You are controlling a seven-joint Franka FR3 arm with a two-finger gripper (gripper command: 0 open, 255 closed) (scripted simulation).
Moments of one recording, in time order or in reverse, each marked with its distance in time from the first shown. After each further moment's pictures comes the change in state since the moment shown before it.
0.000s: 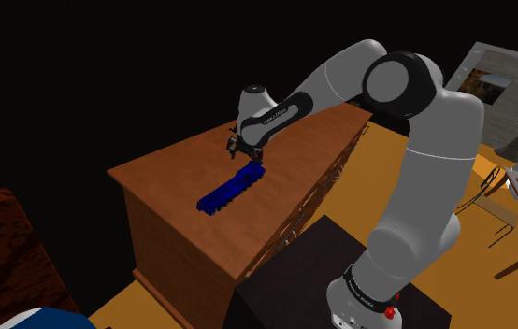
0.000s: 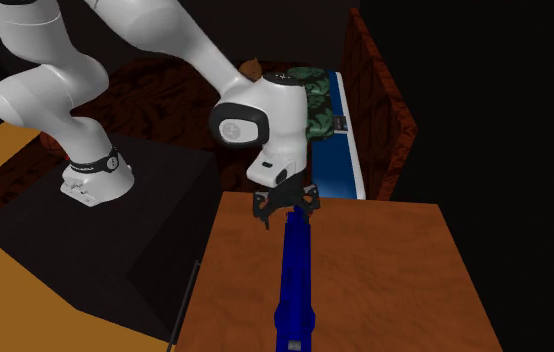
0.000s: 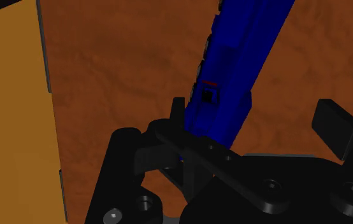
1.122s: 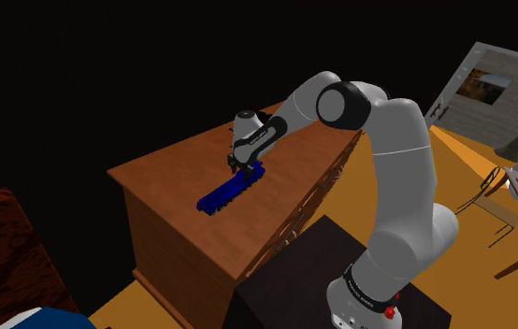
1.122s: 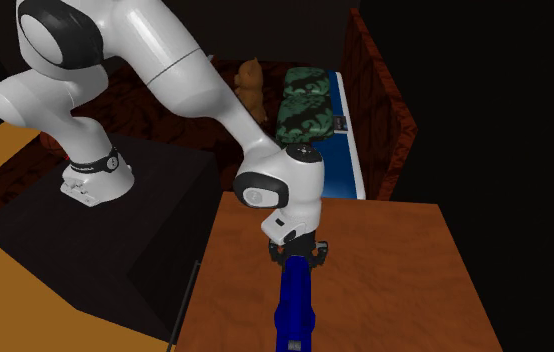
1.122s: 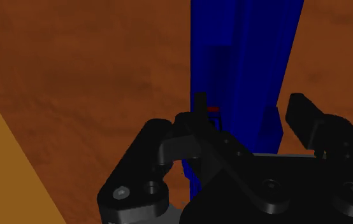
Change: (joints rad) arm 0.040 0.358 -0.103 0.250 -0.013 0.081 0.217
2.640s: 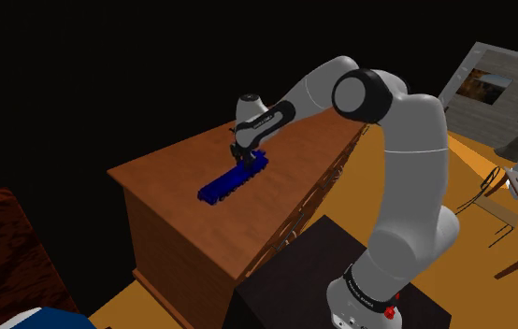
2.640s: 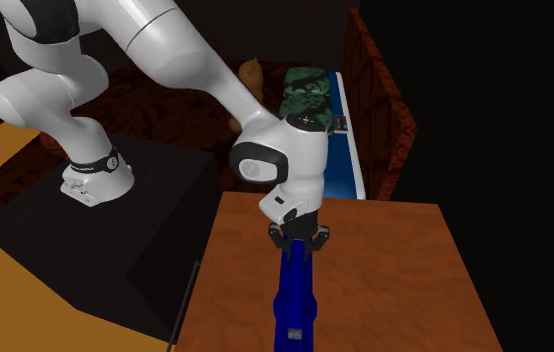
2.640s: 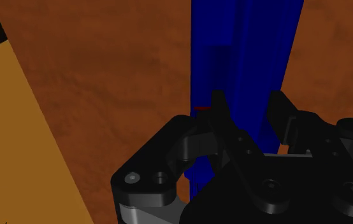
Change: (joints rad) arm -0.020 -0.140 0.031 -0.040 0.034 -0.101 -0.037
